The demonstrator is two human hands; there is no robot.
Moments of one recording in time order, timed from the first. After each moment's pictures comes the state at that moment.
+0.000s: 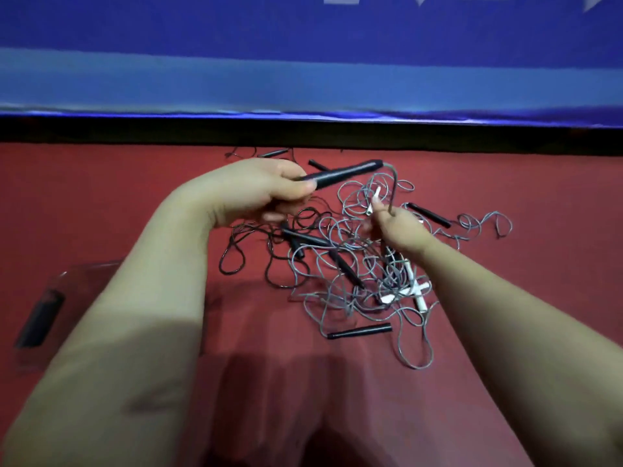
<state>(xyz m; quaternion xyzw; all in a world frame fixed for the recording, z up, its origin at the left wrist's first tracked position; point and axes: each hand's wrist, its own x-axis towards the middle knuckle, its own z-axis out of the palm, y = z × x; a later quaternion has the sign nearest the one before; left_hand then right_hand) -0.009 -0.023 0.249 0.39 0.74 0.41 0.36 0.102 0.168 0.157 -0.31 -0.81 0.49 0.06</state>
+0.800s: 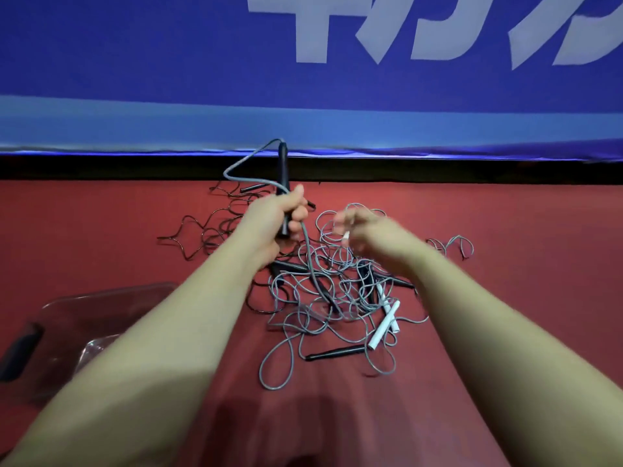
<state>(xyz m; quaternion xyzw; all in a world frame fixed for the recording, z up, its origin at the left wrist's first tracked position) 0.033 0.029 0.237 0.14 0.58 0.71 0.36 0.139 0.163 0.220 -0.22 -0.74 0.63 0.06</state>
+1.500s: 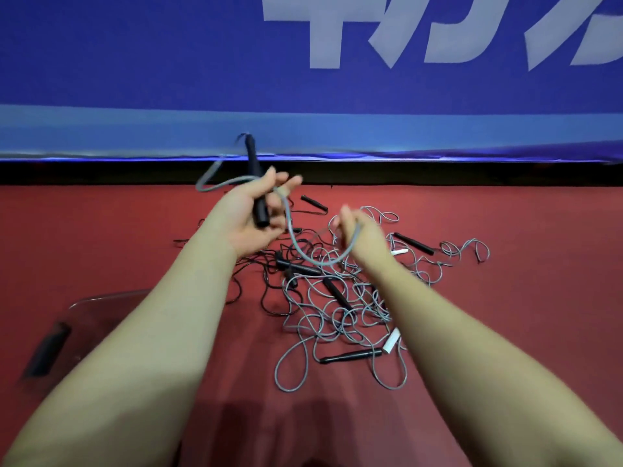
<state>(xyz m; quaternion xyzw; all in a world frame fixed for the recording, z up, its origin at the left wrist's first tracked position) 0.006 -0.011 0.257 0.08 0.44 0.80 0.40 0.105 0.128 0.201 -0.21 -0.75 0.59 0.21</state>
